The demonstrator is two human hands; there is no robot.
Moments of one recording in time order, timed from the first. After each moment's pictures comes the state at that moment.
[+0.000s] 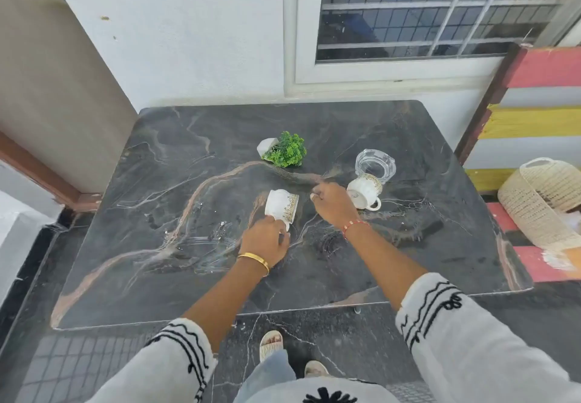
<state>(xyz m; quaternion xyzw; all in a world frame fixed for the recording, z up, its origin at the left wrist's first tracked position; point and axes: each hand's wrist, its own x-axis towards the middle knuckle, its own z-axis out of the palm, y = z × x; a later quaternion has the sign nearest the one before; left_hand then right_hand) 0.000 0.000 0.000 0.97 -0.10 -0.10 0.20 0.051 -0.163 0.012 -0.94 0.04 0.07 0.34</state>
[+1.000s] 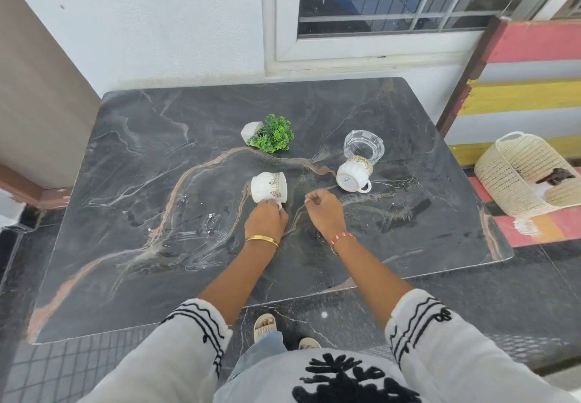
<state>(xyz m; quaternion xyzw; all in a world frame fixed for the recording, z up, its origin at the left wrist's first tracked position) 0.023 -0.022 -0.015 0.97 -0.03 -0.09 0.21 0.016 -0.145 -0.014 -0.85 0.23 0.04 0.47</state>
